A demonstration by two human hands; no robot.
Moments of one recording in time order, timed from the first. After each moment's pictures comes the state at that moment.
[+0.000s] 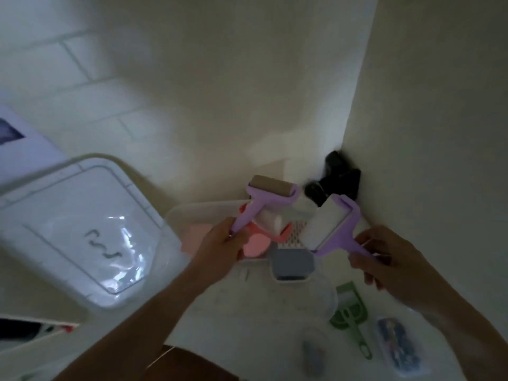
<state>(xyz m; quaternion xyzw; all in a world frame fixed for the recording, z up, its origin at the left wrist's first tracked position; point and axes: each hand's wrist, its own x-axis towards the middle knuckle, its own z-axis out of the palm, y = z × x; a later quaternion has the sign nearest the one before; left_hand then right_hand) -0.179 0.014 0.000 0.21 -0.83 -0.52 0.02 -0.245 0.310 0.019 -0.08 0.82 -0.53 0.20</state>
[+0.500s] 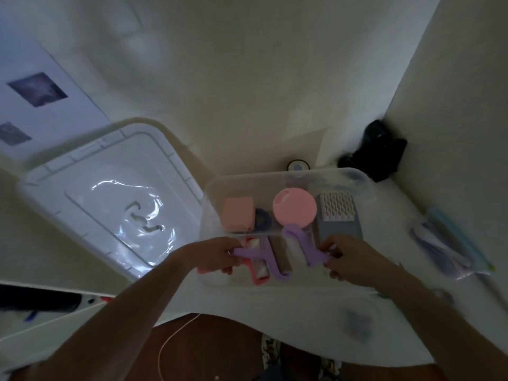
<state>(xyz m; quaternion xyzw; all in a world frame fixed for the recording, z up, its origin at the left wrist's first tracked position) -0.128 -0.153 -0.089 0.06 -0.87 -0.32 -0.38 -0.197 0.163 -0.057 -0.11 0.87 -0.34 0.35</state>
